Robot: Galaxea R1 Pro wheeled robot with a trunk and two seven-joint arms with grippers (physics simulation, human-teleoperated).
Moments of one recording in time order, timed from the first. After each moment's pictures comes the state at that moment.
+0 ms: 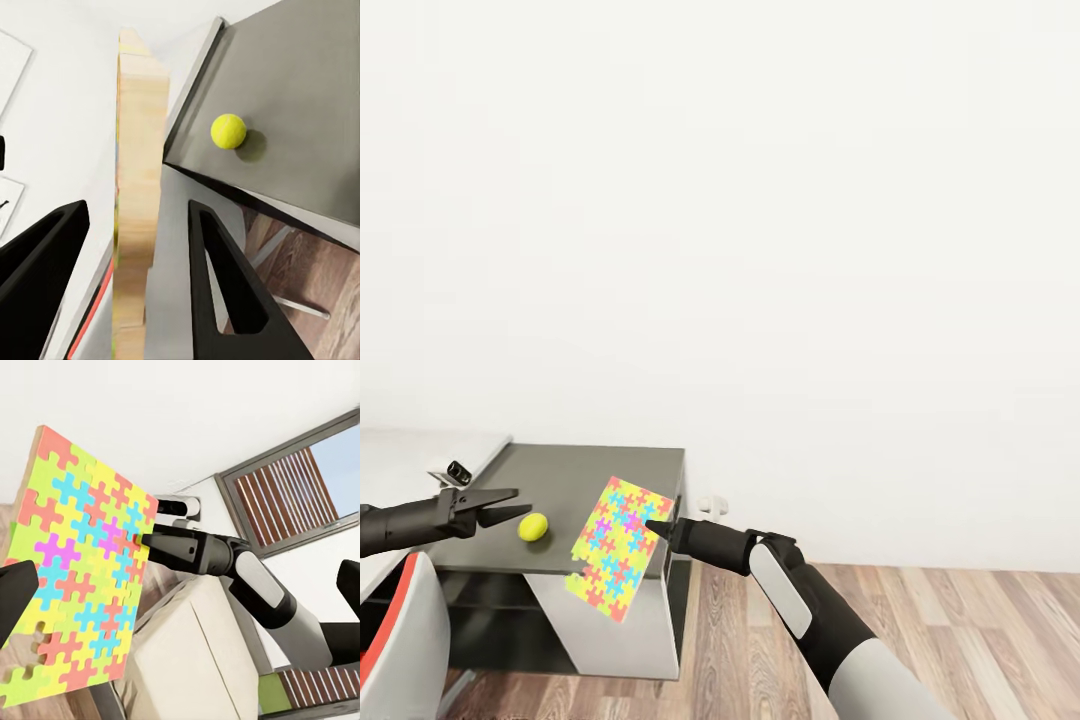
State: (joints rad) left arm -0.54 0.63 0.08 -0.99 0.41 1.03 -1.57; right arm -0.59 0.17 0.43 -0.88 -0.75 0.50 0.41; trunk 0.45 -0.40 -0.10
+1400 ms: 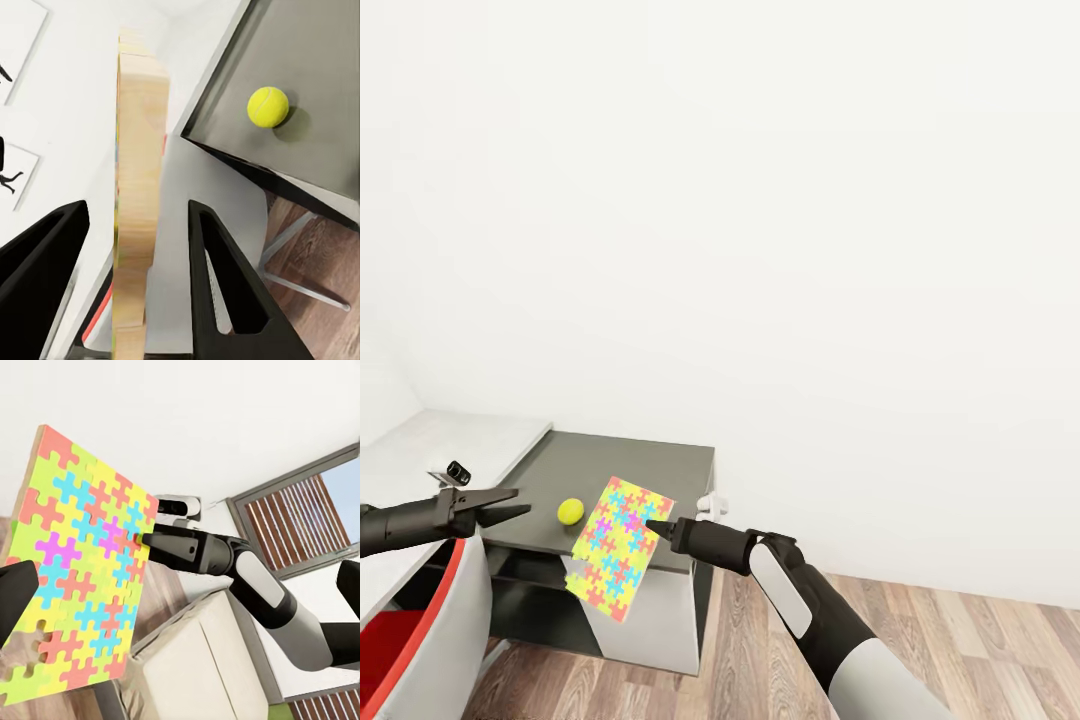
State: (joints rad) left arm -0.54 0.63 0.08 -0.99 0.41 1.03 -1.57; right arm -0.59 0.17 0.43 -0.88 -0.75 0.50 0.41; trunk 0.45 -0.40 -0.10
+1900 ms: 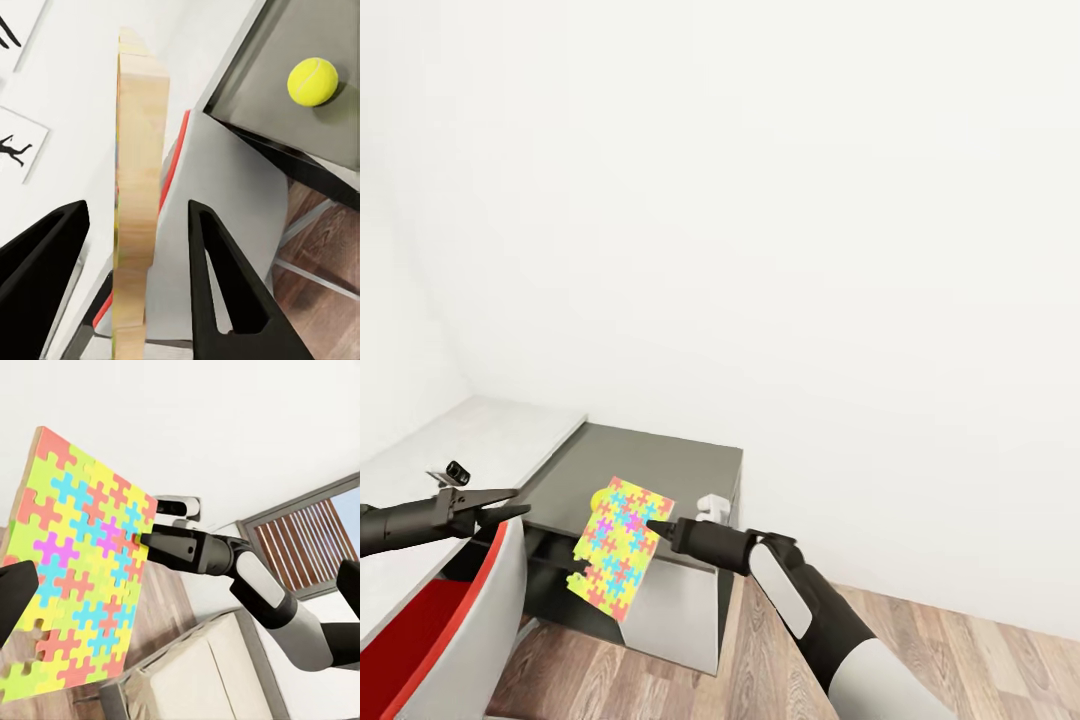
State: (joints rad) left arm -0.54 0.63 0.08 -0.99 0.41 1.03 -1.57; right arm -0.59 0.17 0.43 -0.88 -0.75 0.50 0.39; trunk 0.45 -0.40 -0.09
